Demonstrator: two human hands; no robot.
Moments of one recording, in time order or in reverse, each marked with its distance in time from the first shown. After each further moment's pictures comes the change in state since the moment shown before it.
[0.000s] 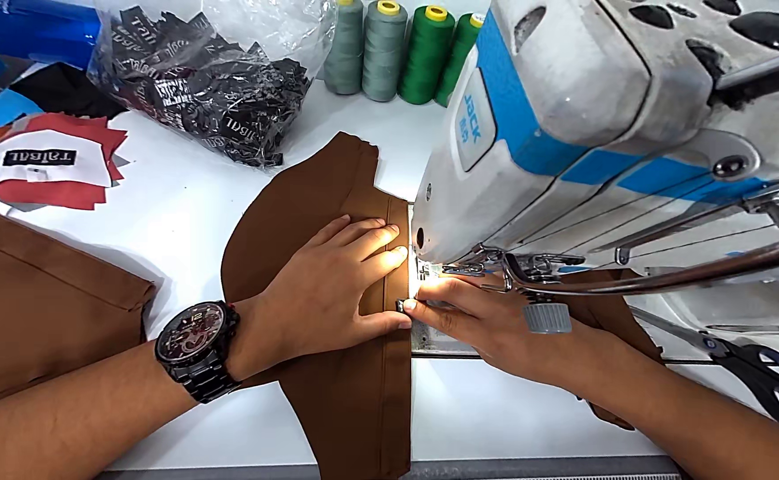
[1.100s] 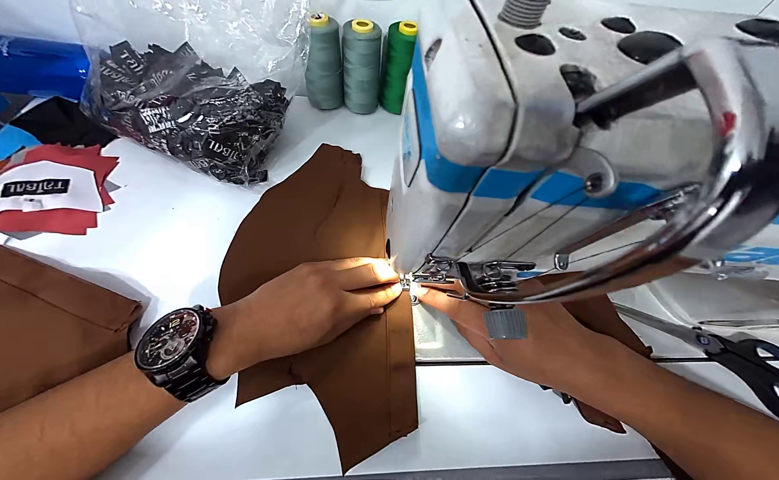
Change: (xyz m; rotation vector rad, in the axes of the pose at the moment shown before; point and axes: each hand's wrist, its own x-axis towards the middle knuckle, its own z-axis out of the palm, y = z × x) left_hand 0.005 -0.011 -0.003 -0.080 0.095 0.405; right_hand -0.018 0.005 -0.009 -0.129 0.069 0.186
